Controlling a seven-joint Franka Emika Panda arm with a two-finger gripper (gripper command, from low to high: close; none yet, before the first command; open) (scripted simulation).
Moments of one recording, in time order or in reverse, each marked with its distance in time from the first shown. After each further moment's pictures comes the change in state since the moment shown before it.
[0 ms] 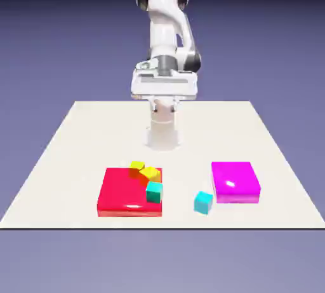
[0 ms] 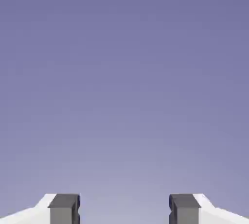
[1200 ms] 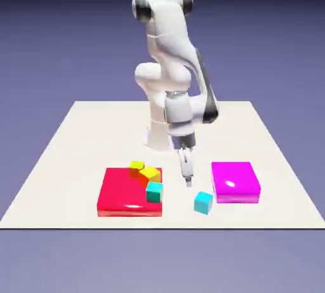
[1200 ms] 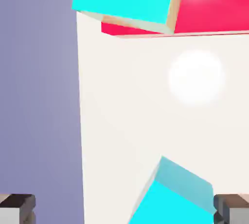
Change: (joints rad) arm -0.466 0.726 0.662 0.154 0.324 0.010 1.566
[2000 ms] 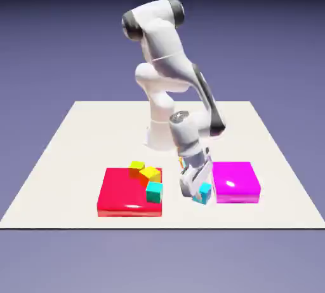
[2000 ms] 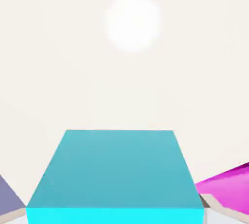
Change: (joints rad) arm -0.073 0.139 0.120 0.032 0.063 -0.013 0.257
